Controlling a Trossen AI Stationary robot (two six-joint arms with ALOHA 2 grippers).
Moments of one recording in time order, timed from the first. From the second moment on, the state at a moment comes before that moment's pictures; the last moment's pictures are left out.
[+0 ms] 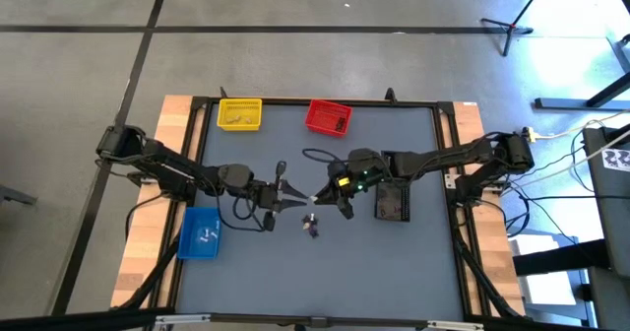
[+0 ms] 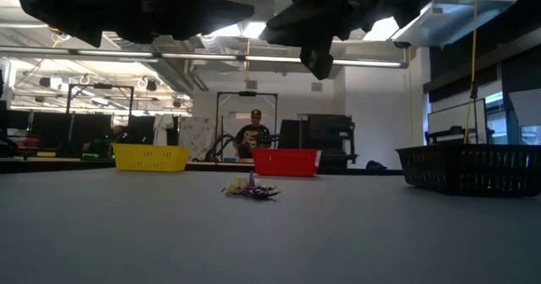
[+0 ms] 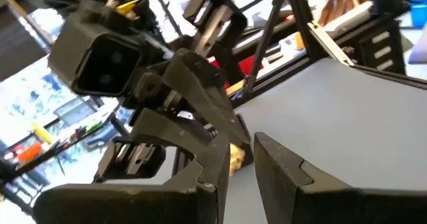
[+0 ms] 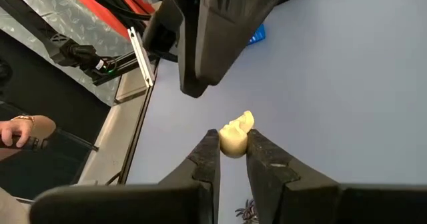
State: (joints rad) left arm -0.14 1.41 0.49 0.88 -0.02 0.47; right arm 0.03 1.58 0.99 0.16 -0.33 0.43
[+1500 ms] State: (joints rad) left arm -0.14 1.42 0.49 0.91 -0.04 0.48; right arm 0.03 1.59 0.99 0.30 -0.30 0.43
